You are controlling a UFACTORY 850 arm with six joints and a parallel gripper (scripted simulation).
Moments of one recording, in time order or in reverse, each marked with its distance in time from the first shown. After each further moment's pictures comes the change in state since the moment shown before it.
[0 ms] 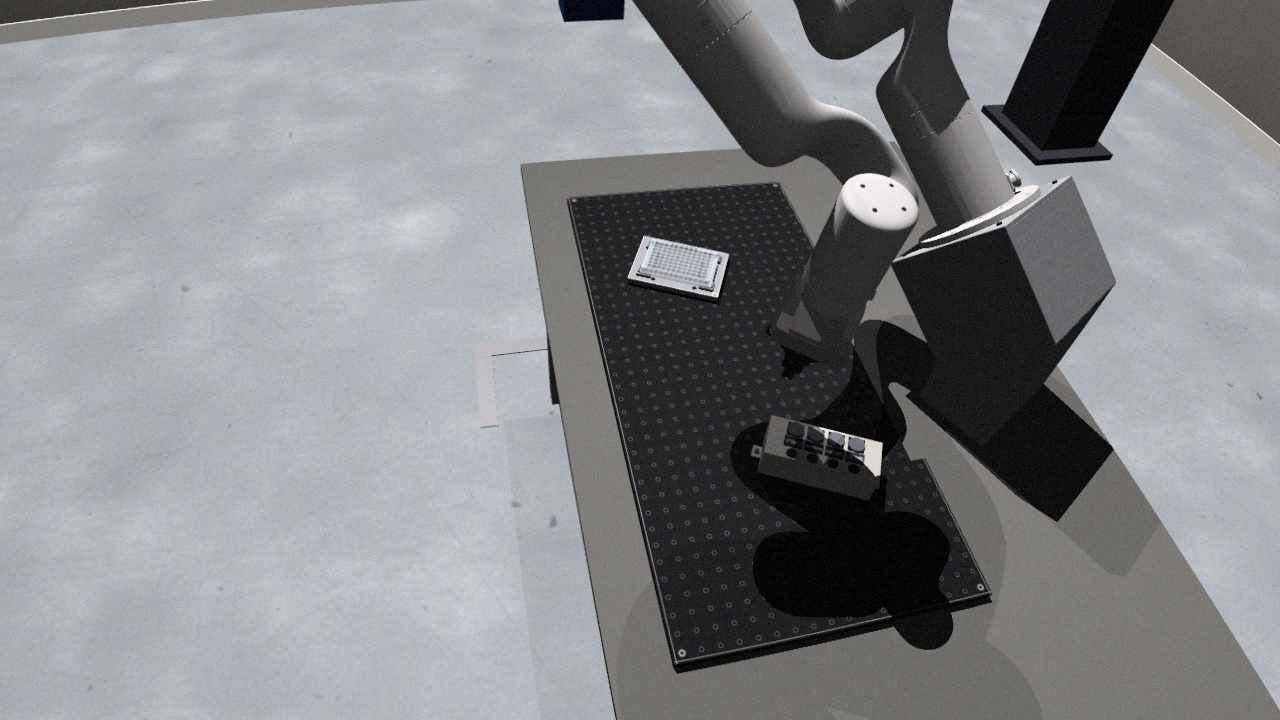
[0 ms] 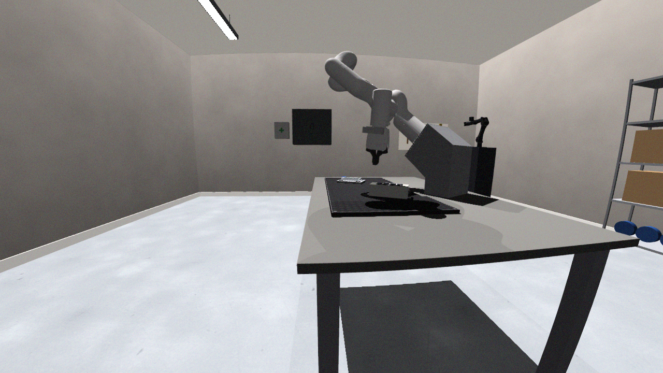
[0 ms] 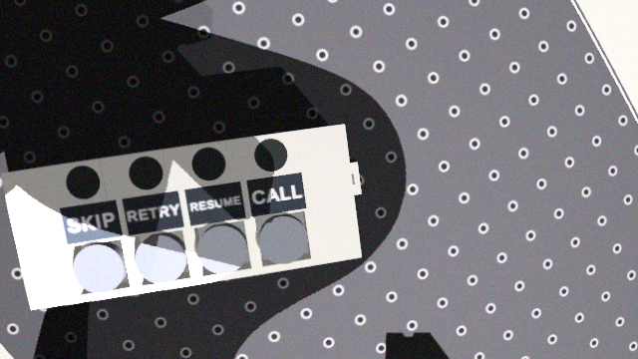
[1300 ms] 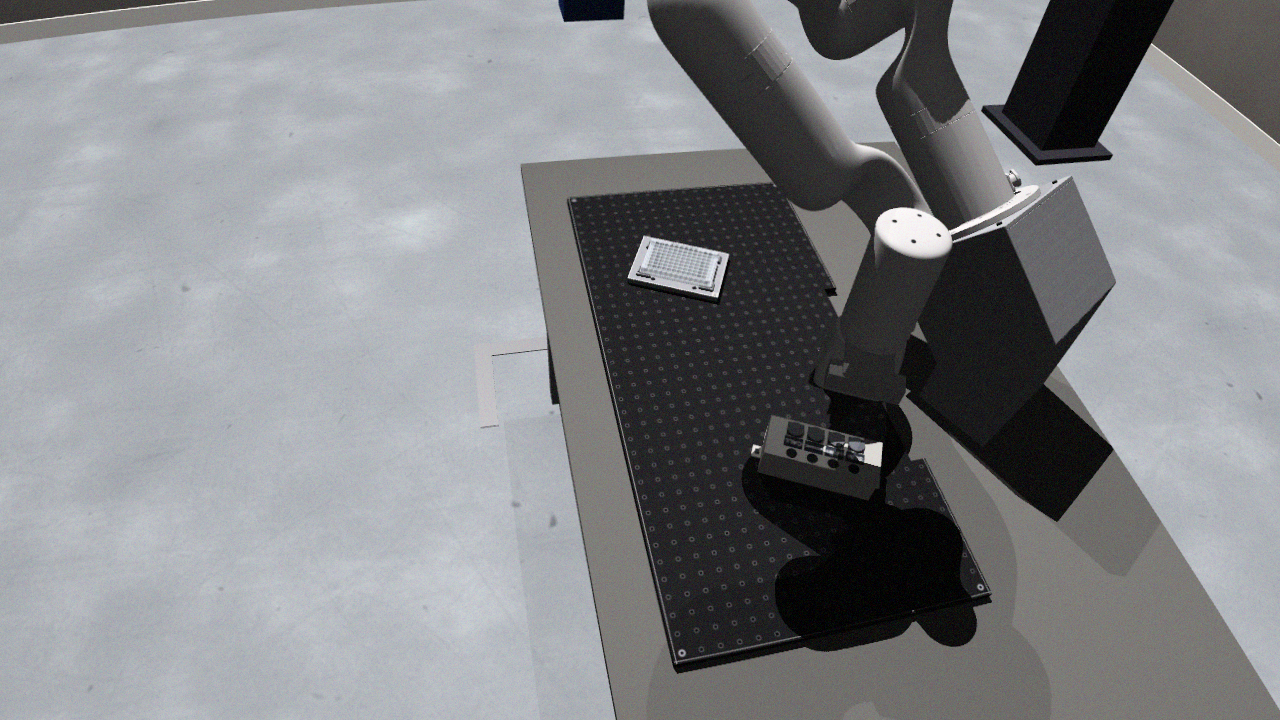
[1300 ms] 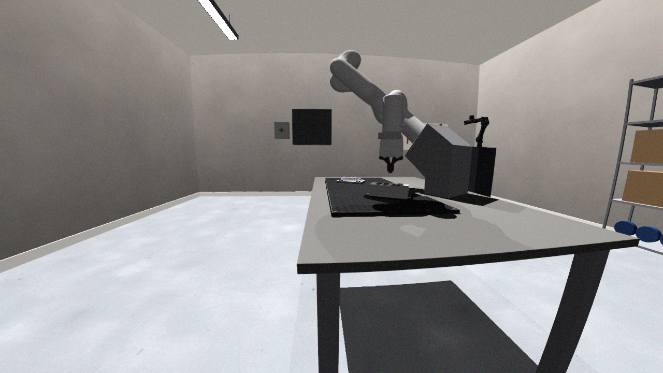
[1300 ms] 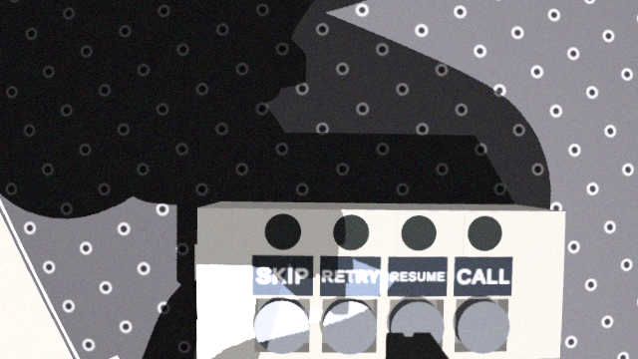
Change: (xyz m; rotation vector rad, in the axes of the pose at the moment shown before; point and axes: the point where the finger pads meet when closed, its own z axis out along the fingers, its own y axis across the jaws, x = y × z) arm 0.022 -0.083 0.022 0.107 0.101 -0.155
